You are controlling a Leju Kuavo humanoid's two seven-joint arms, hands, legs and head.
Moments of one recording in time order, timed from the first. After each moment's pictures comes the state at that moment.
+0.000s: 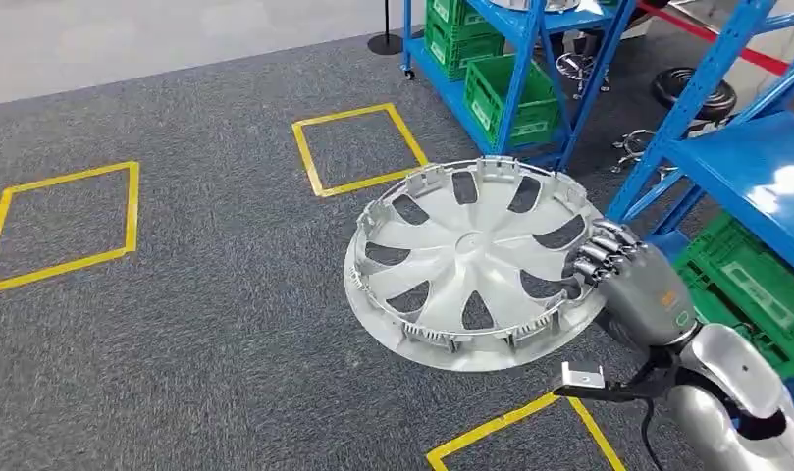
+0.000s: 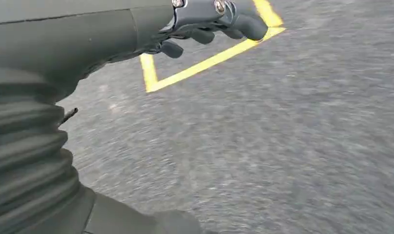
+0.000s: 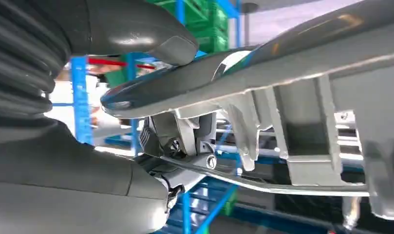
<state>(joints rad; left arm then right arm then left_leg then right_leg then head) -0.09 -0.21 0.94 -0.19 -1.07 0.54 -0.31 0.07 -0.47 0.00 -1.80 0.94 -0.08 -0.49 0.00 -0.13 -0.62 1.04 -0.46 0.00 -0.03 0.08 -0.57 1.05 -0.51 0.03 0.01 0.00</state>
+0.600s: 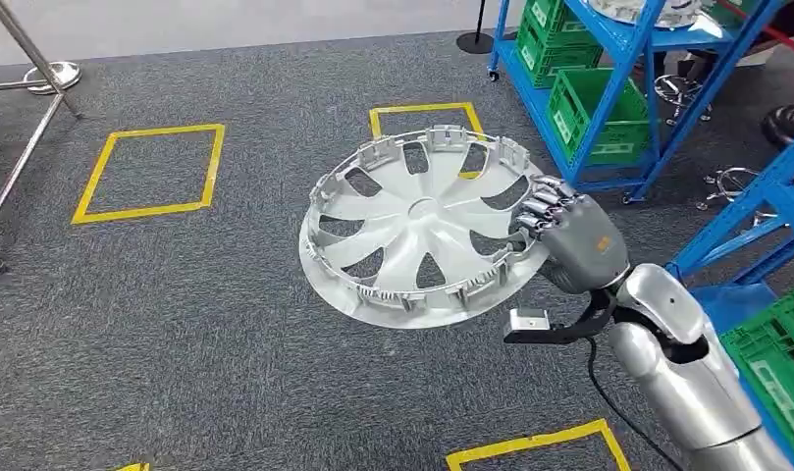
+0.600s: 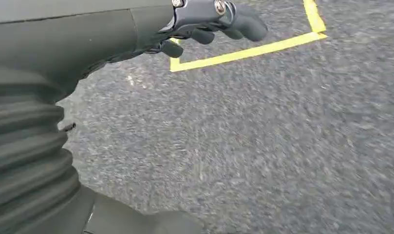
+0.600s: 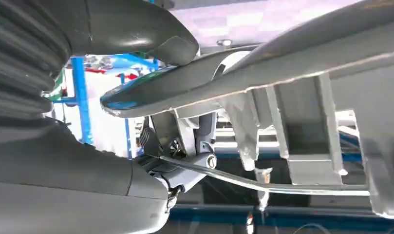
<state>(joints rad) -0.09 -0.22 0.96 -0.19 -1.04 0.55 -0.43 -0.22 -0.41 0.21 -1.59 0.95 -0.09 -0.47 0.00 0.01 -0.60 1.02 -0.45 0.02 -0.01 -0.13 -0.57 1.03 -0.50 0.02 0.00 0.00</state>
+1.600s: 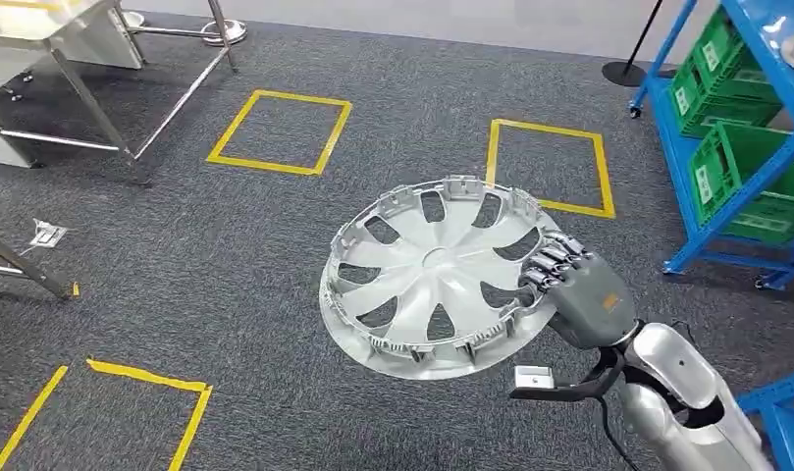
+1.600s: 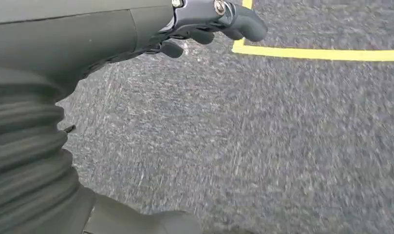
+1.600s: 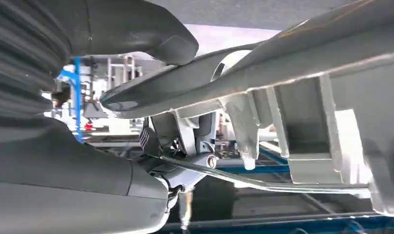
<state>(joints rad) -0.09 -0.22 0.96 -0.19 -1.06 0.54 -0.42 0.02 -0.41 0.14 -1.71 1.04 -0.12 -0.44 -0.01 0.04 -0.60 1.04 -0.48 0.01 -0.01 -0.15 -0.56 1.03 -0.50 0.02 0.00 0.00</state>
